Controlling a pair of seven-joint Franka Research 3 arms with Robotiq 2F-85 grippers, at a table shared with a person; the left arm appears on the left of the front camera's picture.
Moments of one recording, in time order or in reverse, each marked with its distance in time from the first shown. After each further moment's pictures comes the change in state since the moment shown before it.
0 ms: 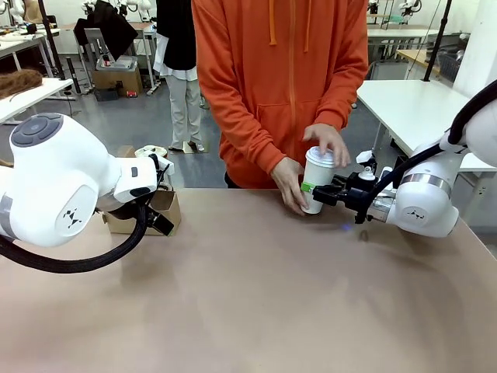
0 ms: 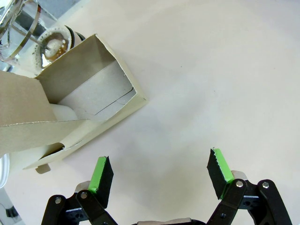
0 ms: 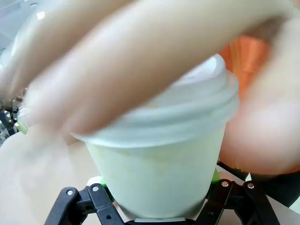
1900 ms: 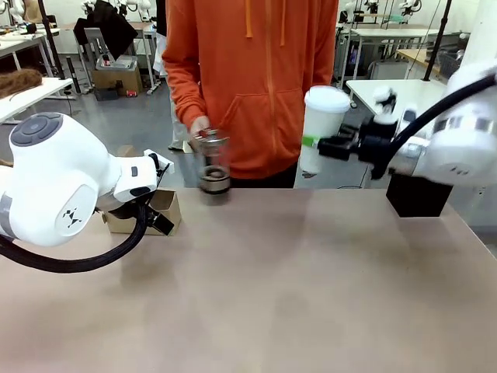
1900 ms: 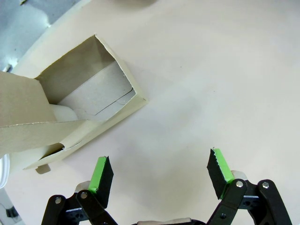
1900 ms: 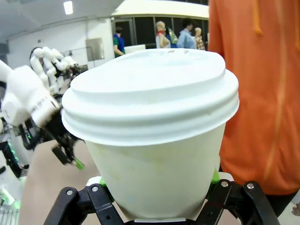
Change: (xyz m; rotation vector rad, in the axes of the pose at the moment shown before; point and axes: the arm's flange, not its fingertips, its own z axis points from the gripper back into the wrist) left arm 0.000 0.000 0.000 0.000 -0.001 -0.001; right arm 0.188 0.124 0.017 0.113 0.013 0.134
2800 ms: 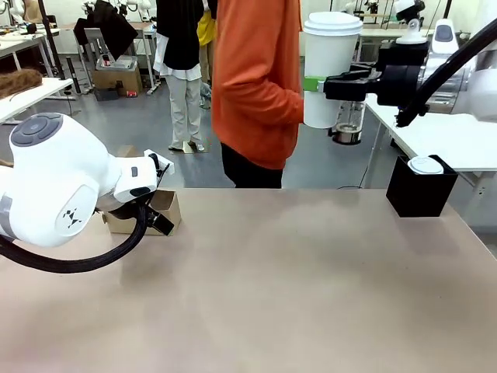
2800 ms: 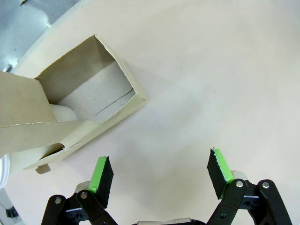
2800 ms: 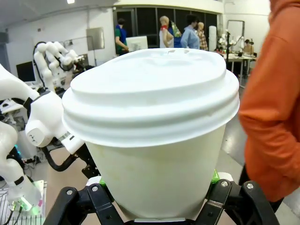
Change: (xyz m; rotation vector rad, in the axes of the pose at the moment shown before) left arm 0.000 0.000 0.000 0.000 0.000 0.000; right arm 0.106 0.063 0.006 -0.006 0.065 0.027
